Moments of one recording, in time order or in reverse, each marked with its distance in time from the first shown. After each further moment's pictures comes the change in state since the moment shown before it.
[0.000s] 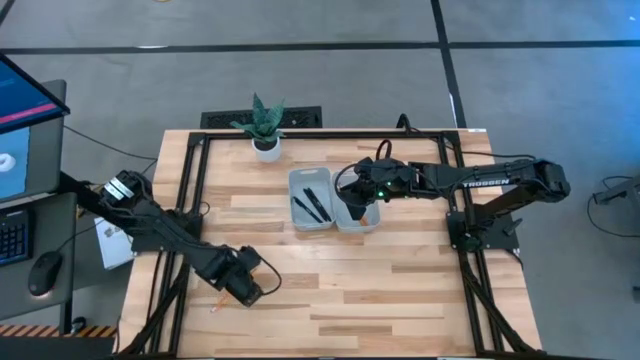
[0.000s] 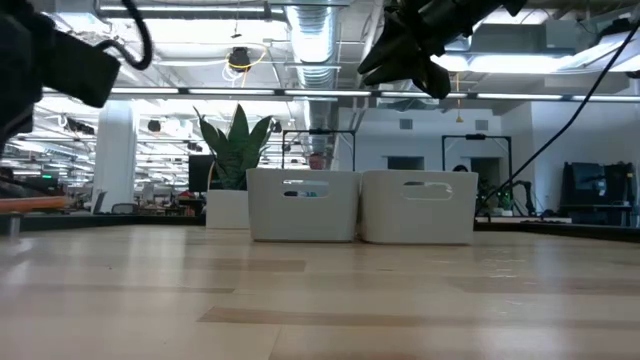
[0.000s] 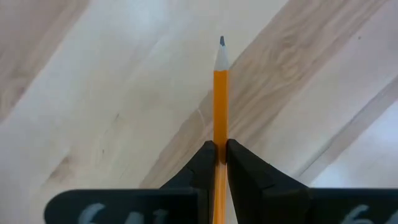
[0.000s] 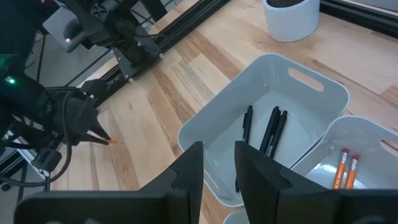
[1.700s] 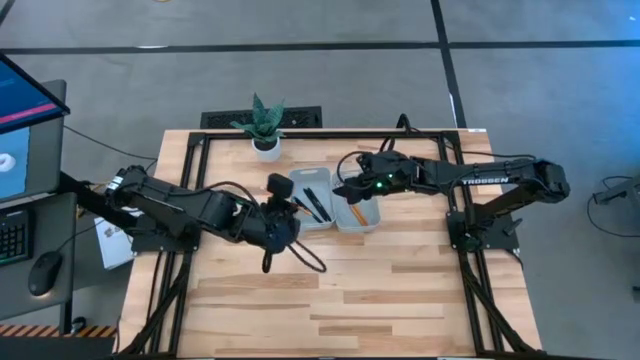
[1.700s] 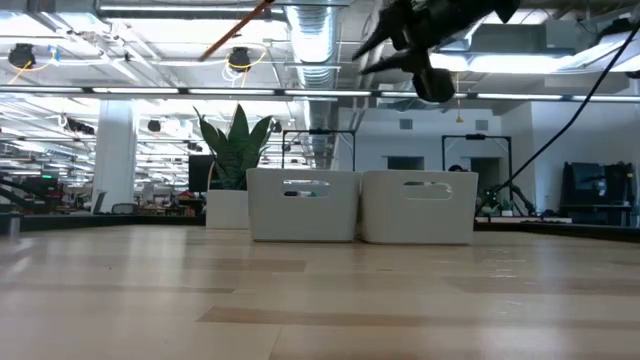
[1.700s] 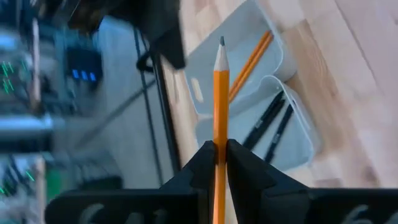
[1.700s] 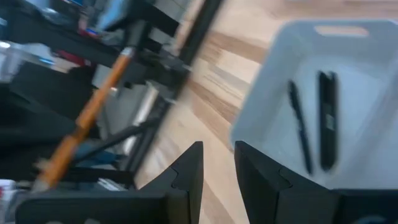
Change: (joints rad) left arm 0.307 0.008 0.725 -0.265 -0.613 1.702; right arm -0.051 0.000 0.000 0.077 -0.139 0.428
